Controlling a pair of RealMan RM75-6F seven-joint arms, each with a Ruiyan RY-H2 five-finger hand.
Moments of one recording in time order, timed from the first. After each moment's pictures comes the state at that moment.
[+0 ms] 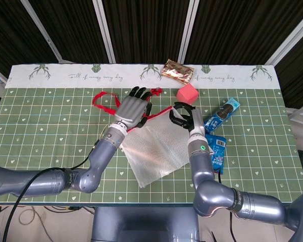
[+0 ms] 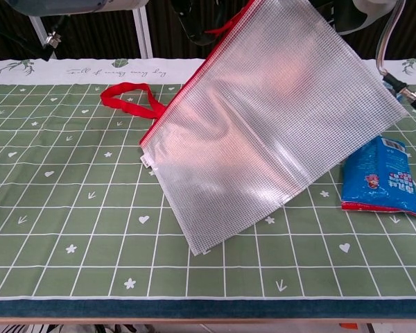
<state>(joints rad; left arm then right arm) -1.29 -1.46 -0.30 -1.61 0.47 0.99 0.64 0.92 -1.58 0.92 -1.96 0.04 1.46 -0.12</state>
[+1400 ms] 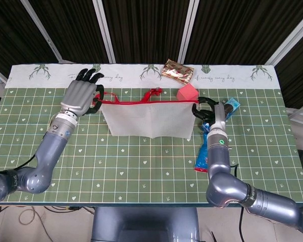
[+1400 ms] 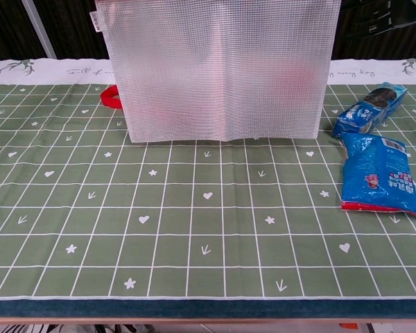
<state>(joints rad) -1.08 -1.08 -0.25 -1.79 0.60 1.00 0.52 0.84 -1.49 0.91 -1.90 0.03 1.44 -0.14</state>
